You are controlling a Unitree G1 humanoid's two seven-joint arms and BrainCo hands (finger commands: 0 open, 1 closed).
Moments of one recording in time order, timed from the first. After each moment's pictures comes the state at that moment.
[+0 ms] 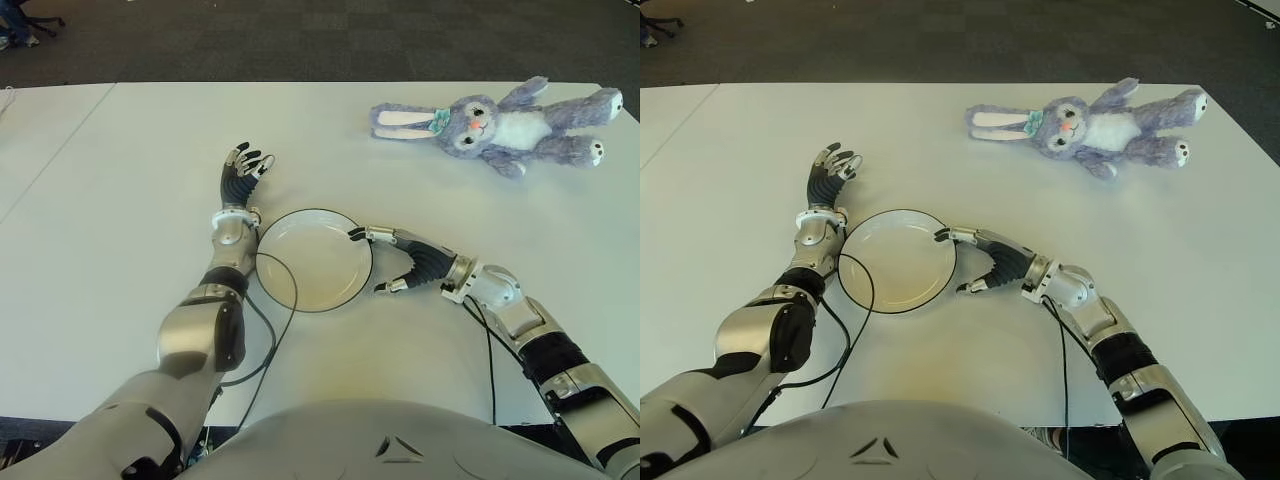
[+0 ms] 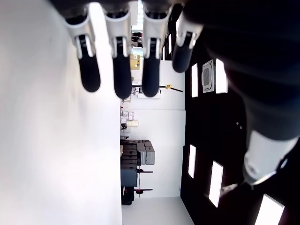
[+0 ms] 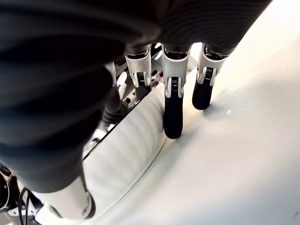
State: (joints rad) left arm -0.61 0.07 0.30 1.22 0.01 -0.53 0.07; right arm -0.18 -0.56 0.37 0.36 -0.11 -0.74 0.43
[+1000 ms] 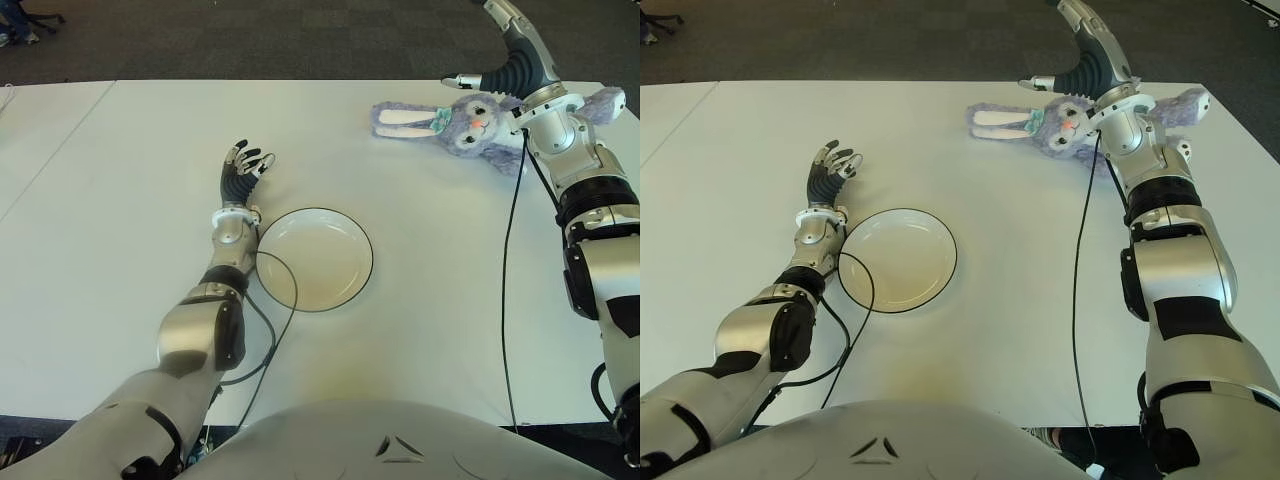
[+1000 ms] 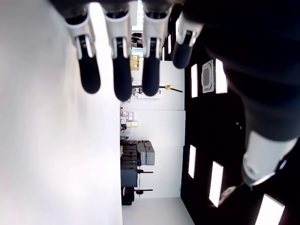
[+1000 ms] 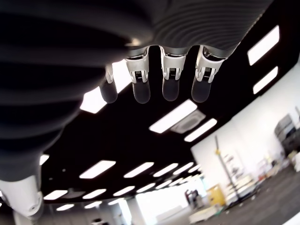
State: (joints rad) left arm -0.61 0.07 0.30 1.22 0.01 -0.53 0.07; right arm -1.04 -0.63 0.24 1.15 -0.47 -0.70 -0.25
